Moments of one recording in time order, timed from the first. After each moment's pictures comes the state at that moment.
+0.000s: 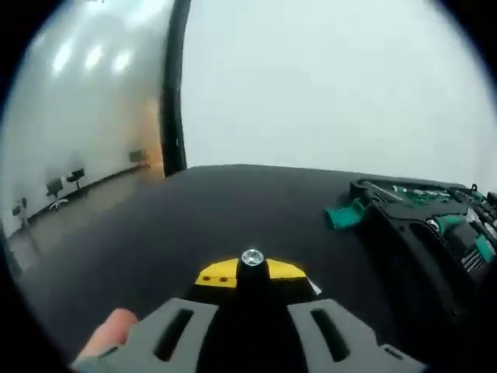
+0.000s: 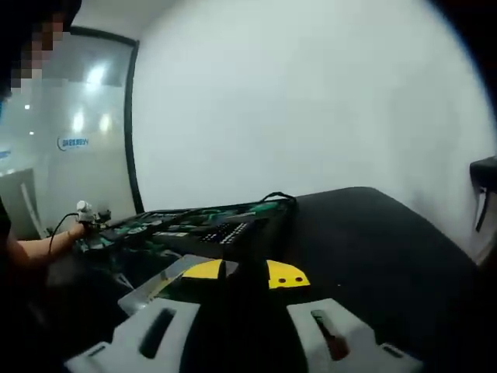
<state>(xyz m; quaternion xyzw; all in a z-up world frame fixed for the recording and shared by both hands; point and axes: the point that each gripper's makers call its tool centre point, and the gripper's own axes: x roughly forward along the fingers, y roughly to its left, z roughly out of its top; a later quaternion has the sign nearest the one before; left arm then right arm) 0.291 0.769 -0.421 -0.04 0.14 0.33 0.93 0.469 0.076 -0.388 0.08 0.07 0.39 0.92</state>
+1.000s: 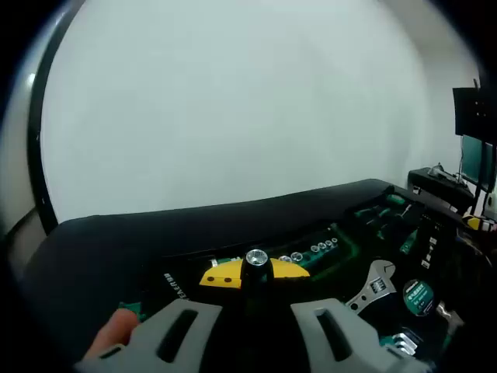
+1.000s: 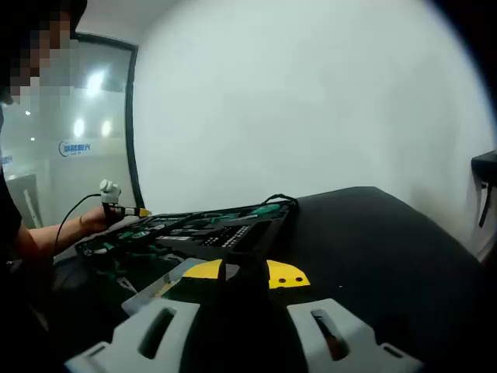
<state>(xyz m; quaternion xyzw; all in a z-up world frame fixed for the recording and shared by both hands) 0.474 0.599 -0.375 0.00 0.17 0.04 0.99 0.470 0.075 -0.385 0.09 0.06 0.40 0.91</state>
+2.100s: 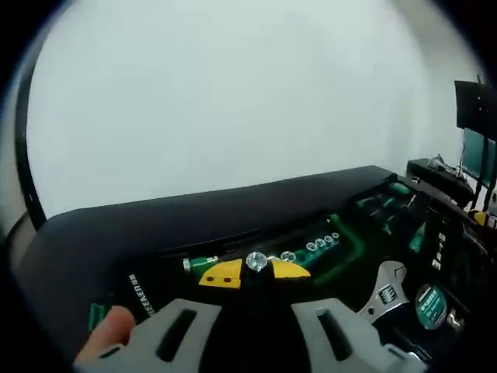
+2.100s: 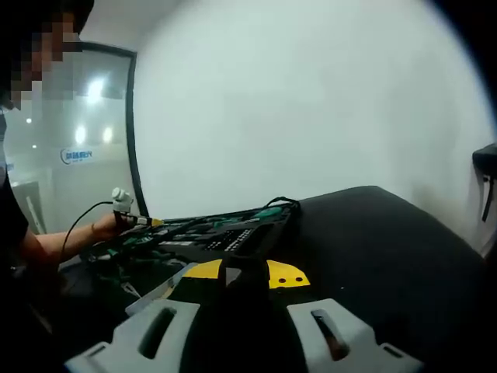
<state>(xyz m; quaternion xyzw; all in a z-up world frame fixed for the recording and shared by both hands) 0.495 0.583 -0.394 0.00 0.19 0.03 0.98 0.470 0.075 -0.381 0.11 0.06 0.40 0.91</state>
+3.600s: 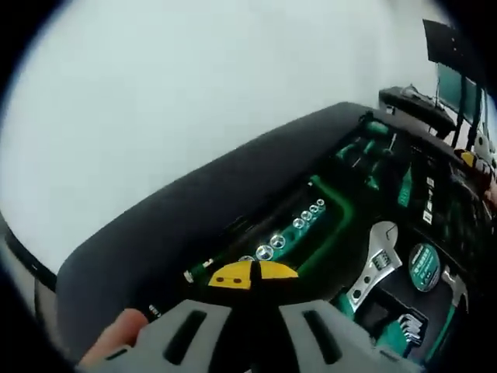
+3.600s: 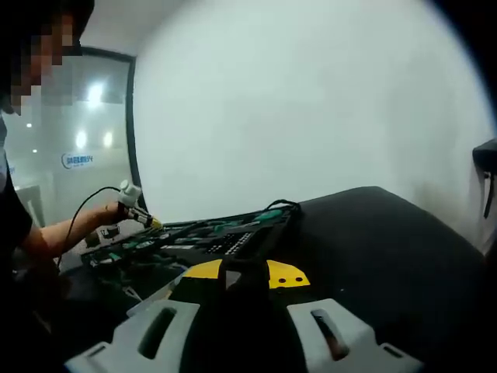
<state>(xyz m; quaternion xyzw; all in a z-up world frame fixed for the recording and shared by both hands) 0.494 0.571 -0.393 0.12 0.36 -0.06 0.92 0.471 0.073 -0.378 0.12 0.06 0.40 0.91</state>
